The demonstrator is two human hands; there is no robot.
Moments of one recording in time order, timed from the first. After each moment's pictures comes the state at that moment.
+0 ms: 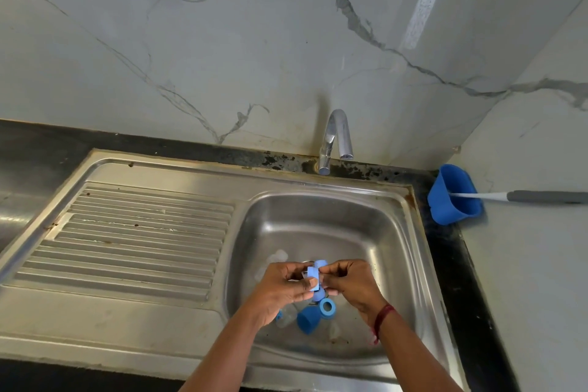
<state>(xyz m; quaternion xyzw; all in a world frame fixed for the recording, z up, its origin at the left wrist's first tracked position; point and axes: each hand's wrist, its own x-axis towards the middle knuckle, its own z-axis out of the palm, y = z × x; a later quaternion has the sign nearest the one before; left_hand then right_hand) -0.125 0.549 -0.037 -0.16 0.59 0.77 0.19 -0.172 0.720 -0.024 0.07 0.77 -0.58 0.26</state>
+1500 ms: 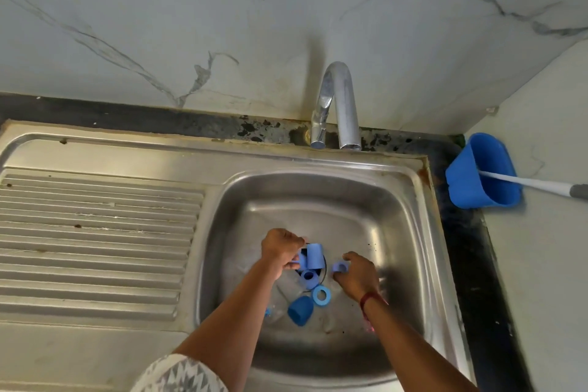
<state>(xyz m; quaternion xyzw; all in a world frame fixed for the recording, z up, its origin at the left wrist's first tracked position) -0.246 0.567 -0.136 -0.41 0.65 0.60 0.23 -0.230 0.753 -0.150 0.12 0.91 -0.26 0.30</state>
